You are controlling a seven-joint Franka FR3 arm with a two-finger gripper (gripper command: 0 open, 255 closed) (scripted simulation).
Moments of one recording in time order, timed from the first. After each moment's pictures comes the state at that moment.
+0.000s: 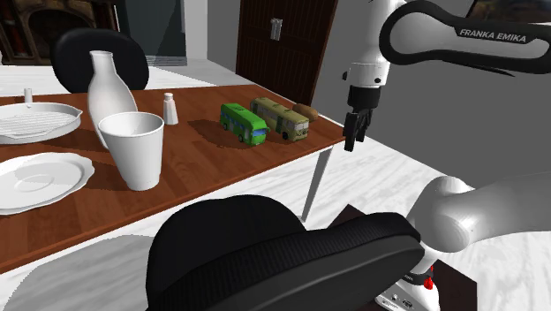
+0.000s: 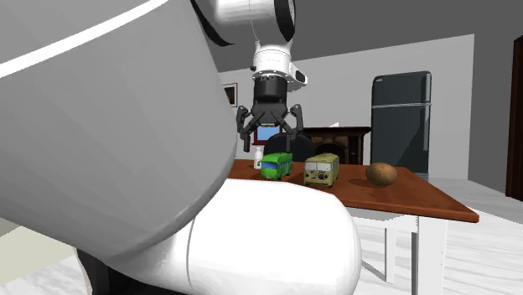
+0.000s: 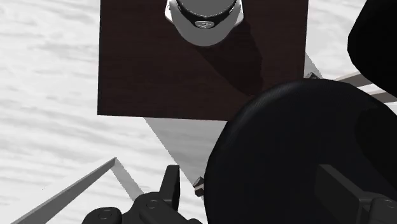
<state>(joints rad) 0.01 -0.79 0.05 -2.42 0.05 1.44 -0.01</state>
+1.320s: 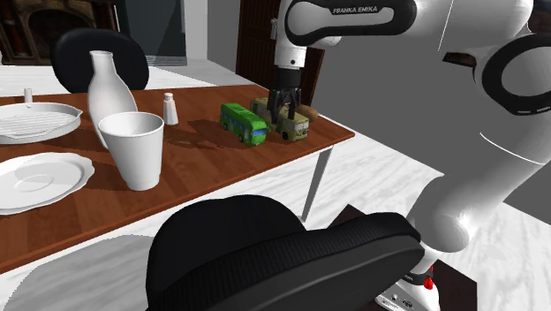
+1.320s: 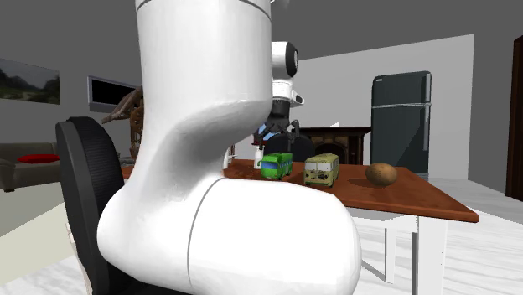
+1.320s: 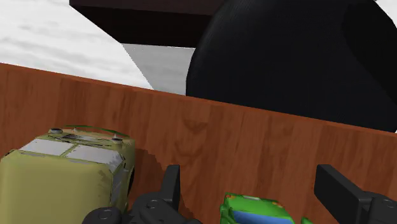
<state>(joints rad) 0.01 -0.11 0.09 -1.88 0.07 1.63 0.02</state>
